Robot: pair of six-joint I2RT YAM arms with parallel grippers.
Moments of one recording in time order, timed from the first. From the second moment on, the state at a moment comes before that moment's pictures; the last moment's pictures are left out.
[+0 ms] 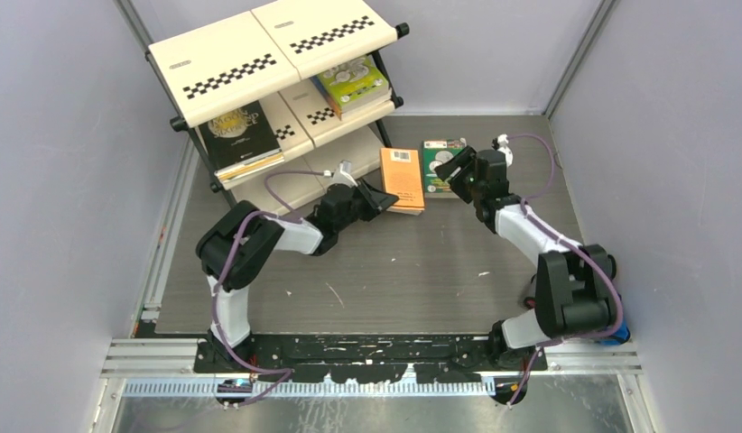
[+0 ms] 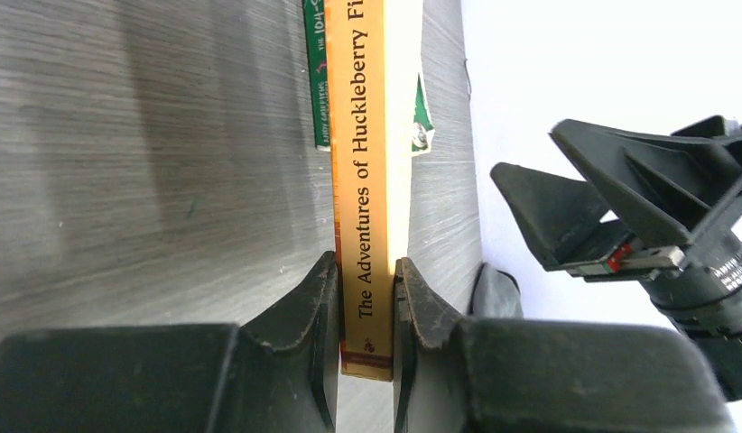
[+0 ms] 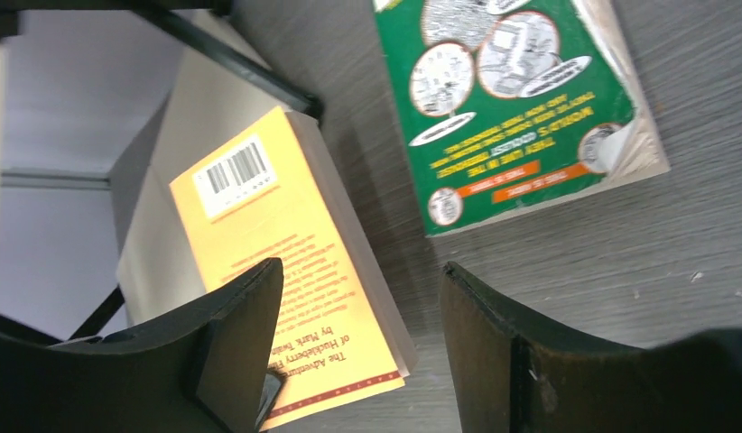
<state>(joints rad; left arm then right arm) -0.69 1.98 0.94 0.81 0.05 -1.11 0.14 1.51 0.86 0.13 -0.05 0.83</state>
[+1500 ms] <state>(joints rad) -0.74 1.48 0.89 0.39 -0.23 -1.24 0.34 0.93 0.68 -0.18 0.19 1.25</state>
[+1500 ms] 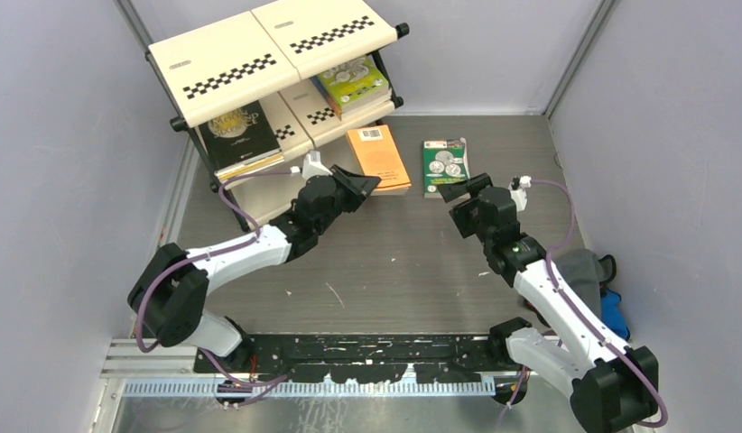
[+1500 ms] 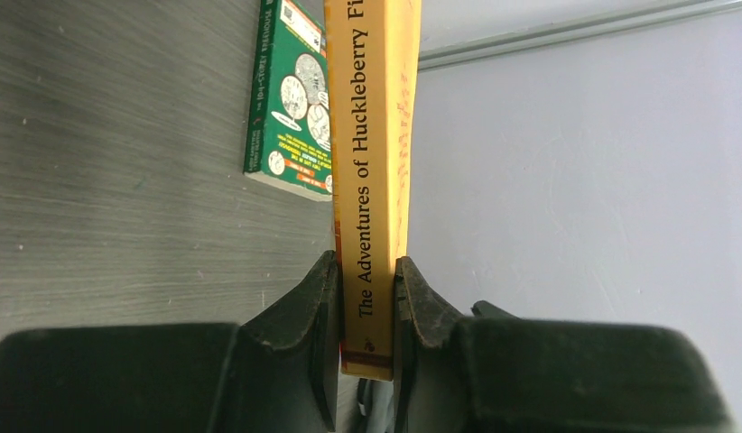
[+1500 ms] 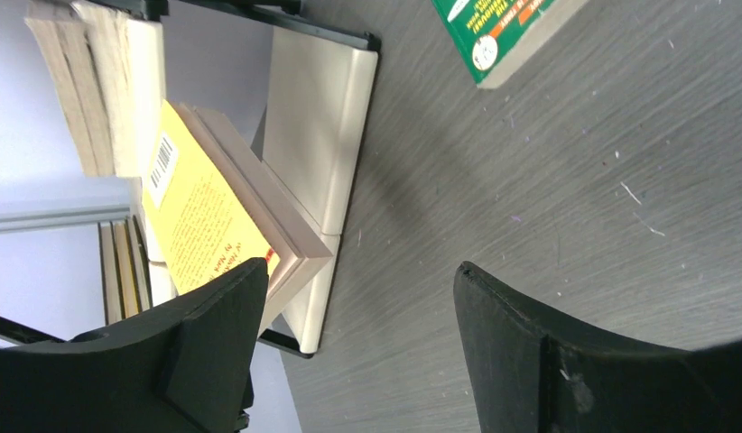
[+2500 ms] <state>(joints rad) -0.81 1.44 1.06 0.09 -0.38 -1.39 0.41 1.15 0.68 0.22 -0.11 1.45</state>
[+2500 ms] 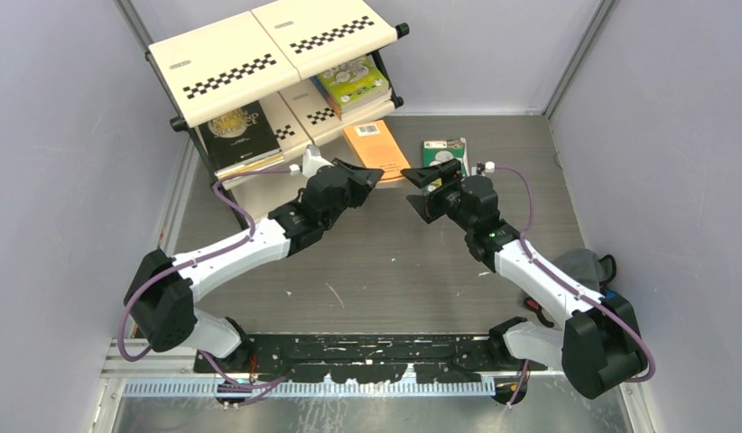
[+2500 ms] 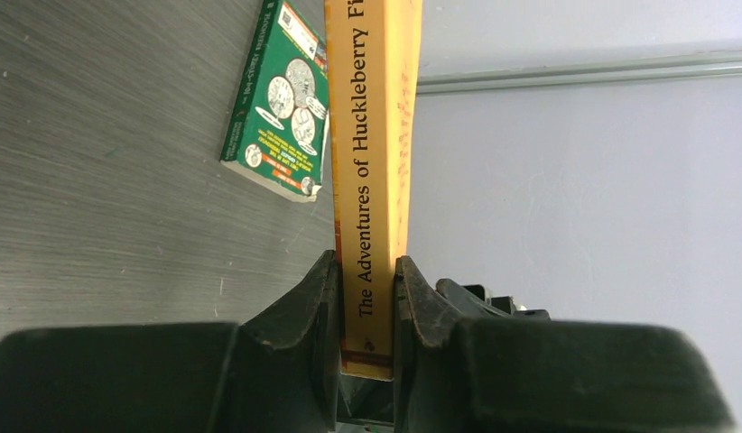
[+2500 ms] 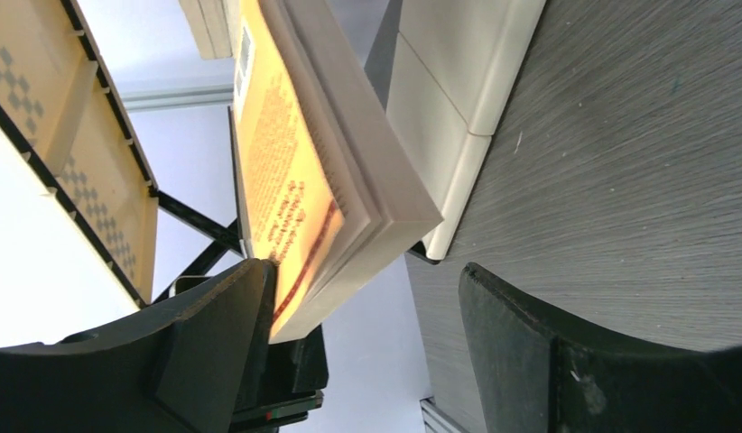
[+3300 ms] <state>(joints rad) -0.84 1.42 1.03 0.05 -0.39 -1.45 0.42 1.19 0.68 0.27 -0.23 1.53</state>
